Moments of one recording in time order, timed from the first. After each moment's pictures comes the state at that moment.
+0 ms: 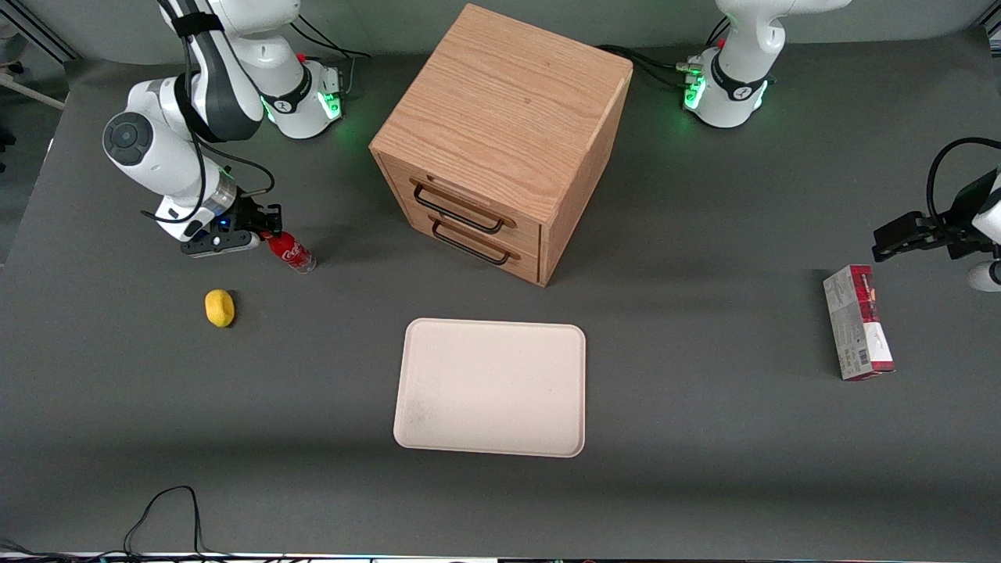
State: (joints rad) arm 0.16 -0.19 -0.07 -2.58 0.02 2.31 -0.04
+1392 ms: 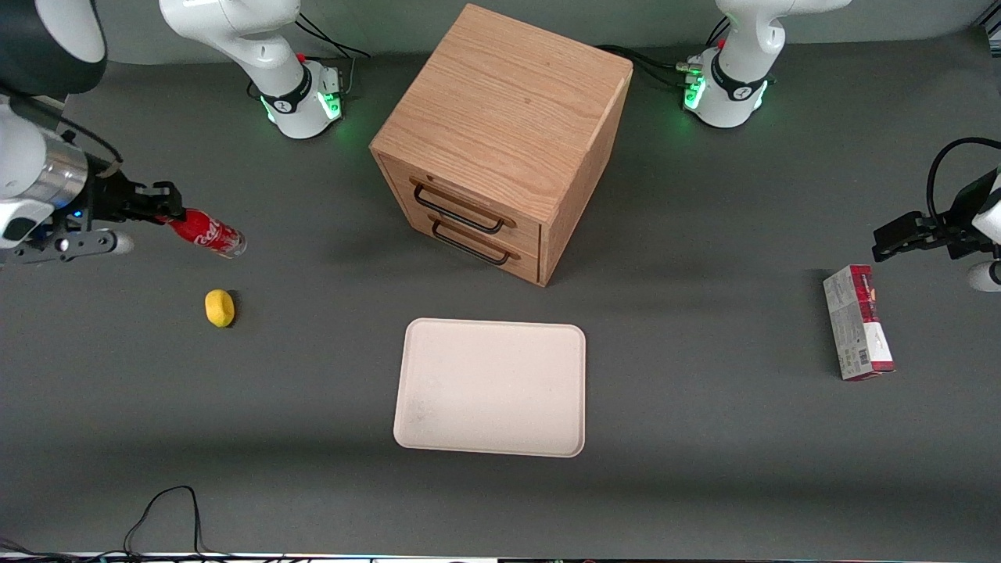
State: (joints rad) arm 0.13 0.08 -0.09 -1.53 0.02 1.37 -0.04
